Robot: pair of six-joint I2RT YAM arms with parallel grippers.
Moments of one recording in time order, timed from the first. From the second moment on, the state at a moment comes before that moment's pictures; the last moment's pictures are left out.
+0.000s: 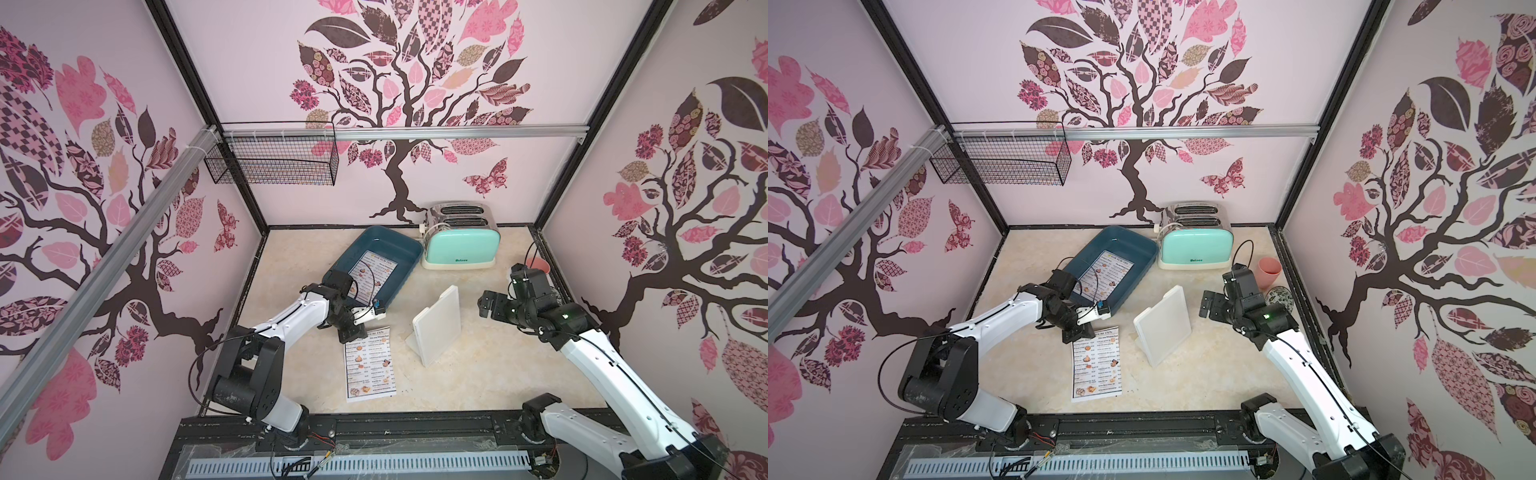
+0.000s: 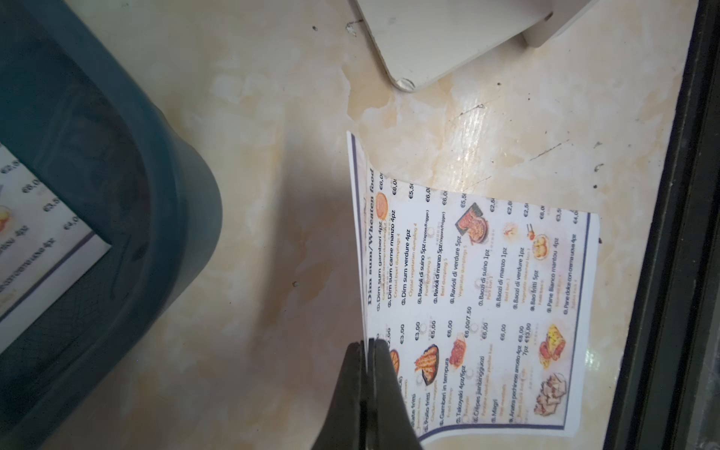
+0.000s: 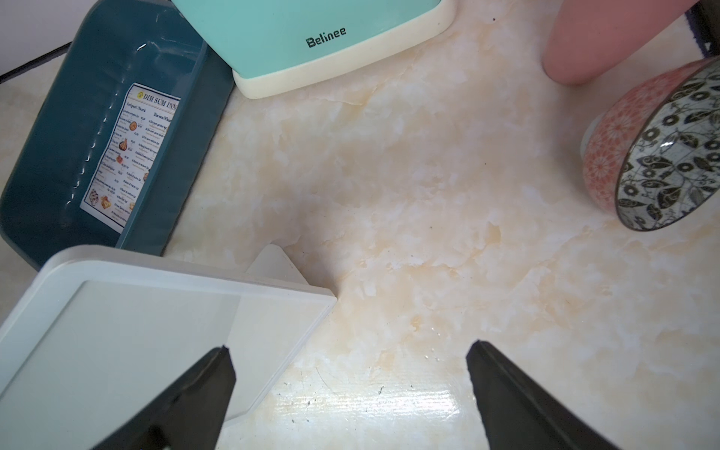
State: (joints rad) left arm -0.35 1.54 0.96 -0.81 0.43 0.92; right arm 0.33 0.98 0.94 -0.83 0.08 0.51
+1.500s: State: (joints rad) left arm -0.14 1.55 1.13 -0.66 0.04 -0.98; right arm 0.33 1.10 1.02 -0.78 0.08 0.44
